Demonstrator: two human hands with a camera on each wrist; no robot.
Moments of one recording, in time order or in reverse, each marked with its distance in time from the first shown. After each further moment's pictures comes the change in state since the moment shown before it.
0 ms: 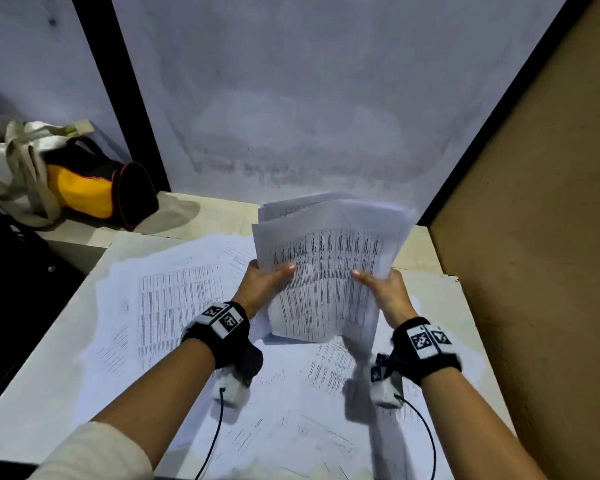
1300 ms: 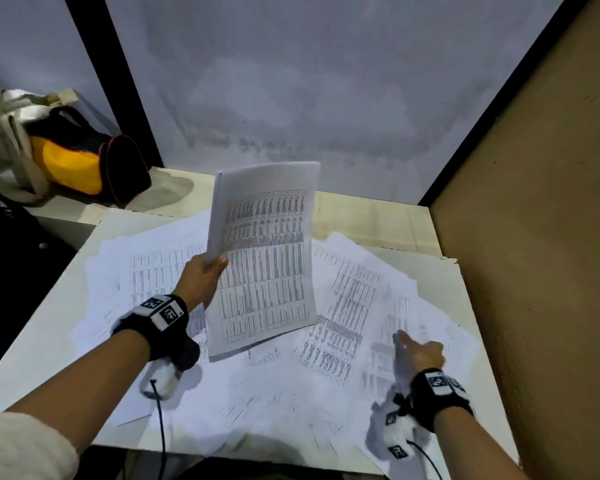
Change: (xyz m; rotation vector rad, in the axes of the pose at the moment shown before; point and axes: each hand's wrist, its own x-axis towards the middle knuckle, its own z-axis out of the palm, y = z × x) left_hand 0.004 -0.042 -0.088 0.567 0.147 -0.046; right_hand -0.040 0.148 -0.070 -0.334 0.441 0.774
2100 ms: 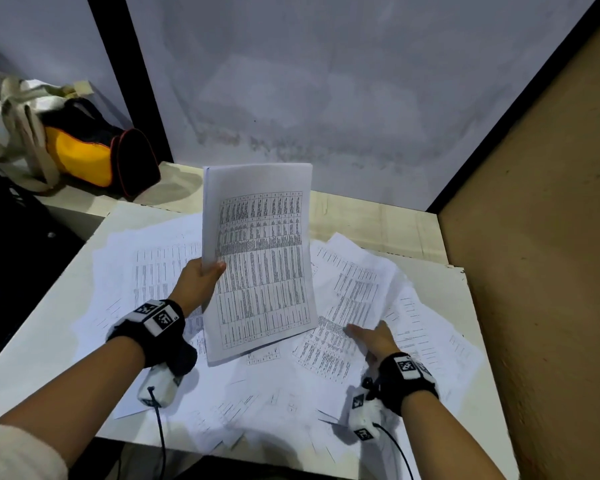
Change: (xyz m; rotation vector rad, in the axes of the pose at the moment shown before) left_hand -0.015 -0.005 -0.006 -0.061 0.026 -0.051; right_hand -0.013 -0.034 0.065 0.200 -0.332 -0.138
